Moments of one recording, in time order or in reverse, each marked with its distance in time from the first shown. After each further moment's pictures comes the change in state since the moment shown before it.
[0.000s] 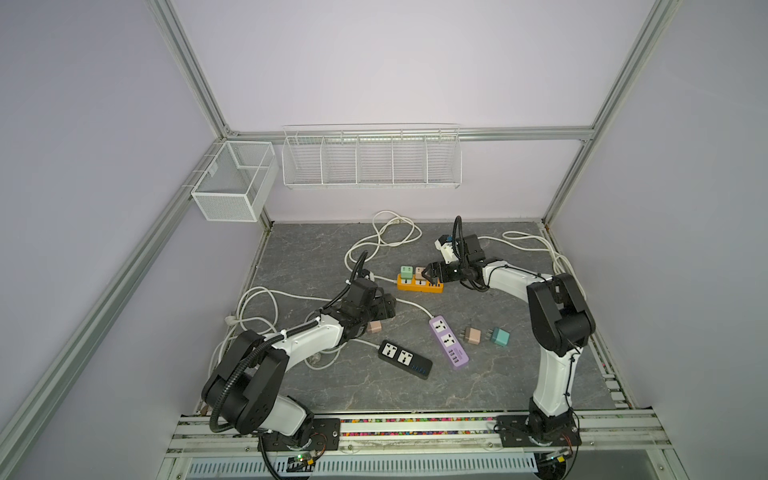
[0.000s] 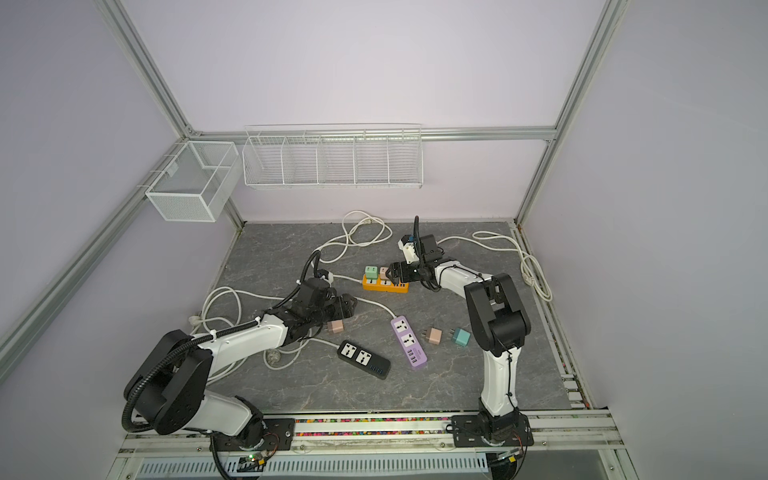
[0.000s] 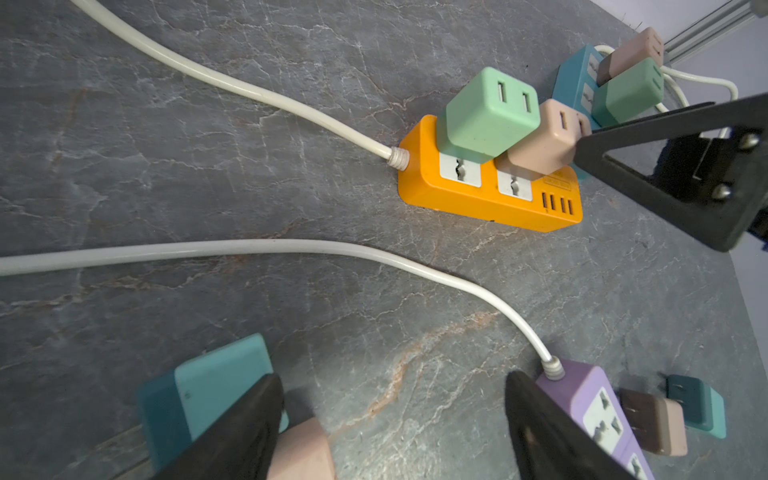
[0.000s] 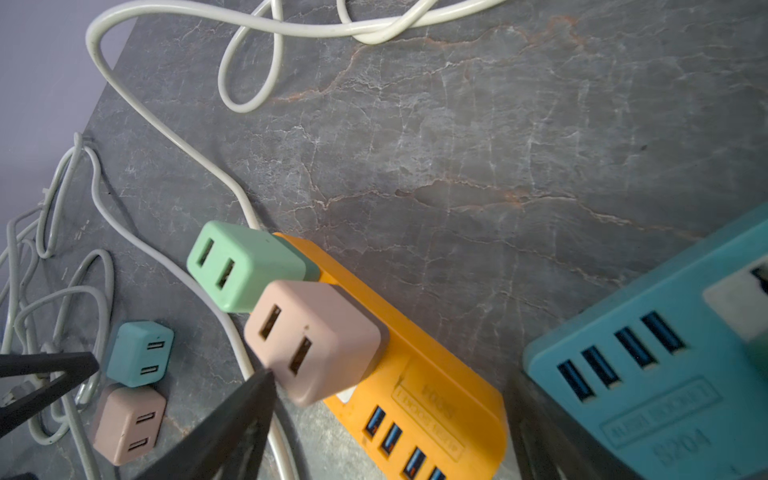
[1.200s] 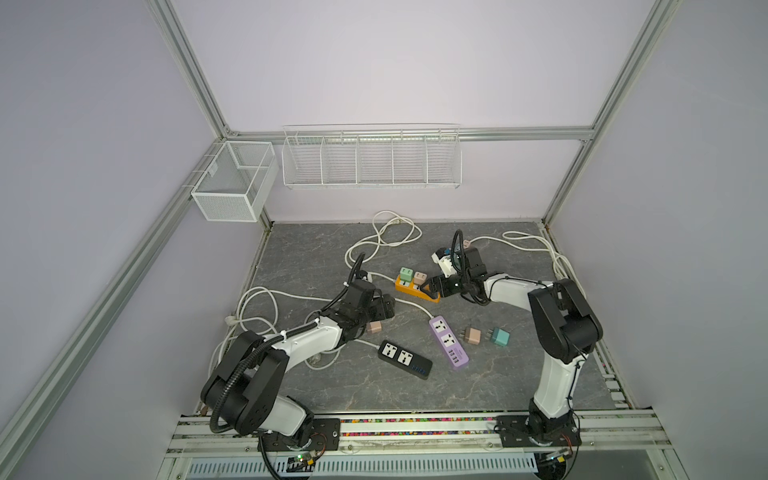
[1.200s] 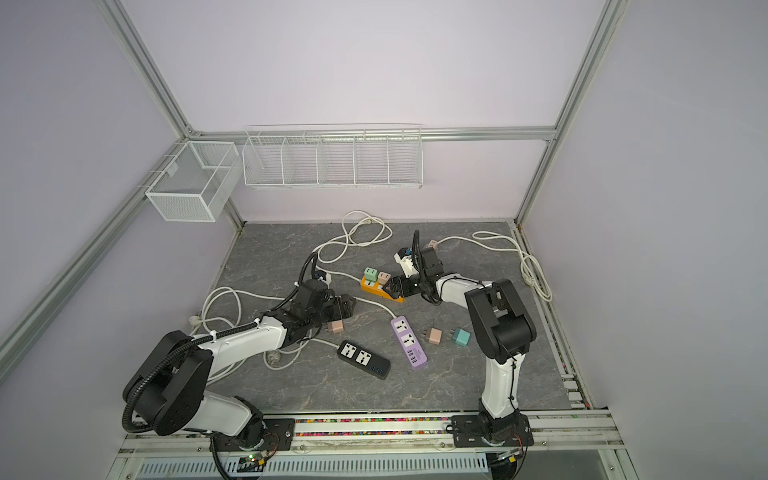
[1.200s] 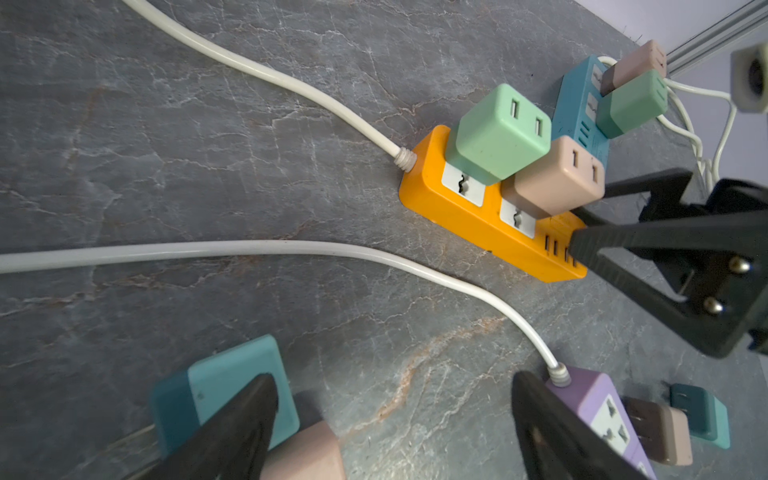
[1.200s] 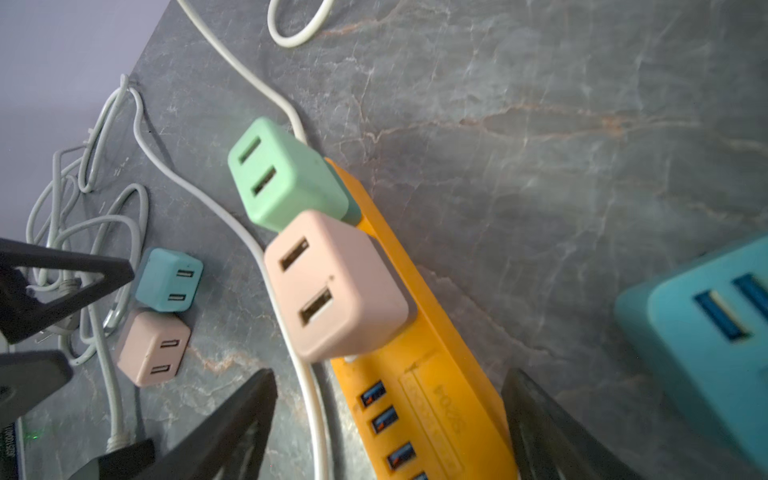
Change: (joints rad) left arm 0.008 -0.008 -0.032 0.040 -0.004 -0.011; right arm 0.038 -0.105 -0.243 0.127 -0.069 -0.031
